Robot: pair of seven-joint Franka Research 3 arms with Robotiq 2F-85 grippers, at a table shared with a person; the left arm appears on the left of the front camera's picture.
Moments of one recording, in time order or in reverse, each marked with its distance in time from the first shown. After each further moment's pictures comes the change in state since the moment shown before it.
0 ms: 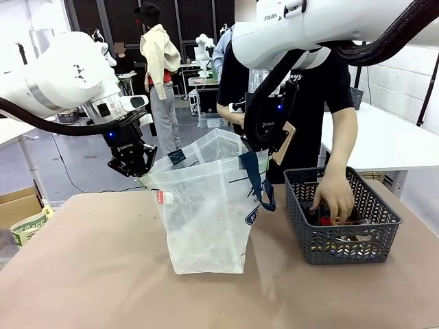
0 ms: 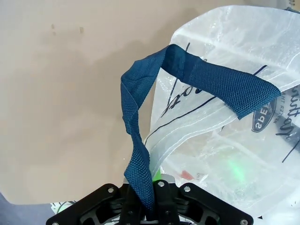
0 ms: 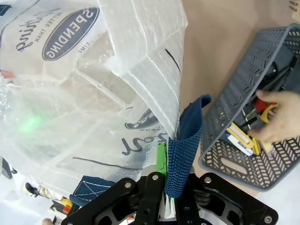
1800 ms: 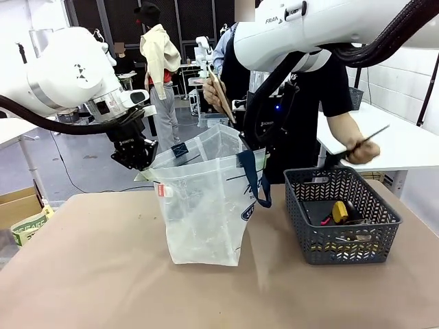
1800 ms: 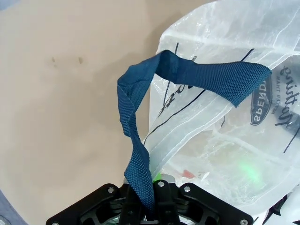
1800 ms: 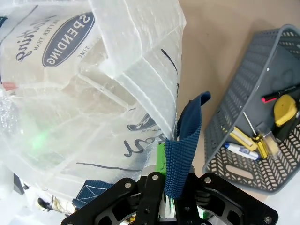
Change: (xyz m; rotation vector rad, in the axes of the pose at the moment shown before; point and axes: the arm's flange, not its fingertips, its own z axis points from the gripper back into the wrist) left arm 0.010 -0.004 0.008 0.022 -0.086 -0.141; right arm 0.008 -0.007 -0.001 0.014 -0.049 -0.093
